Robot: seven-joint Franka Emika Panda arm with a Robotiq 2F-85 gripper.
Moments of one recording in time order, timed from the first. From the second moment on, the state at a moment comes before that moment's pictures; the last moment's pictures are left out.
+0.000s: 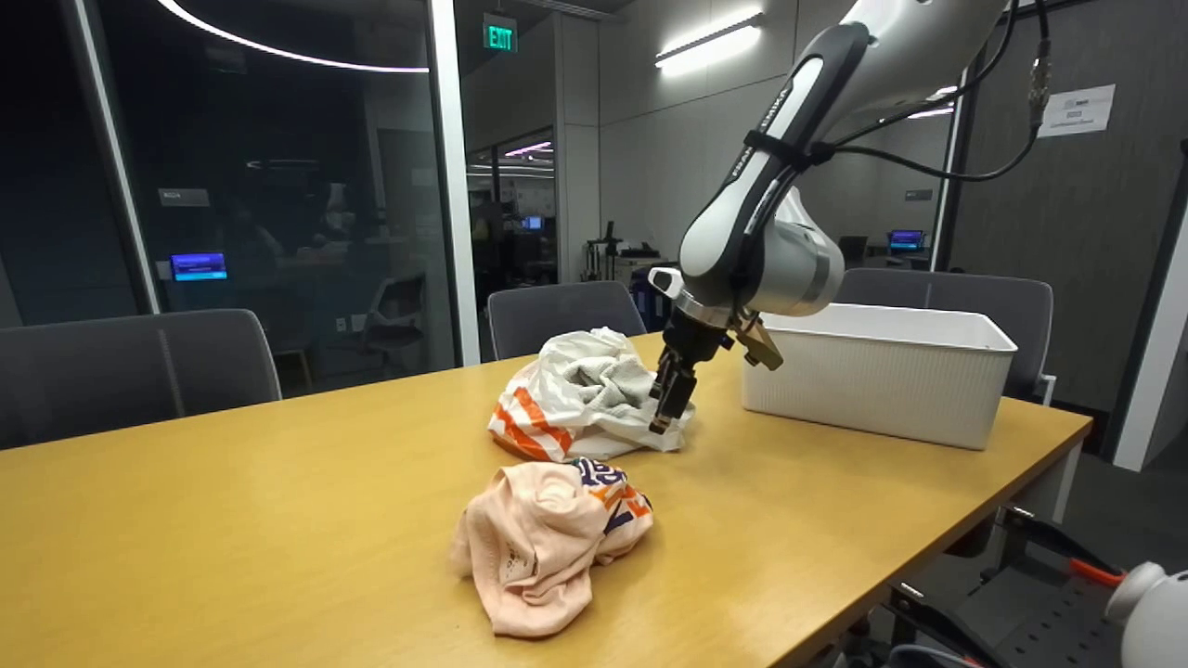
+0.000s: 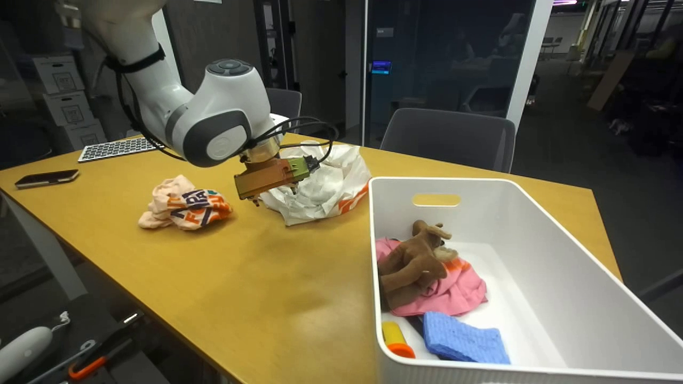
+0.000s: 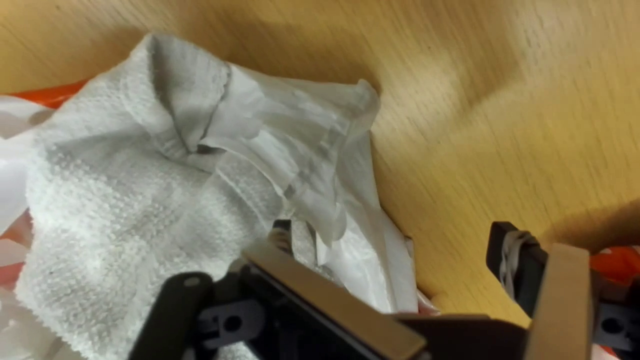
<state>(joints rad) -0.03 0.38 0.34 -2.40 0.29 3.16 -1.07</state>
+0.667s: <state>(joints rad) -0.15 0.51 0.36 -2.31 0.00 3.17 -1.00</state>
